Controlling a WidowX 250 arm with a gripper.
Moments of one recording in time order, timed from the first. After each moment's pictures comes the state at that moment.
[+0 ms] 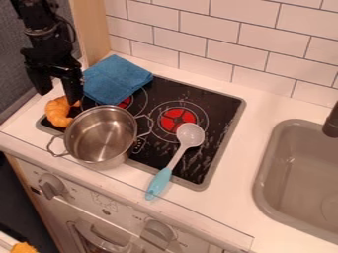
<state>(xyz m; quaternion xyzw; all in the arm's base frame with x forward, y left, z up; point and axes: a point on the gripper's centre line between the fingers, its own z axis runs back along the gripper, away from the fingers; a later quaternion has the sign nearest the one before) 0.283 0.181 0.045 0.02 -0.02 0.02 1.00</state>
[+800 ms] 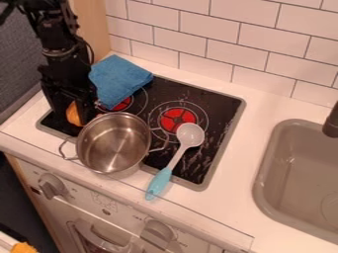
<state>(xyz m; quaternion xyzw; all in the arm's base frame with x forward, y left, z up) 0.269 0.142 0.038 0.02 -0.02 -0.04 1.00</state>
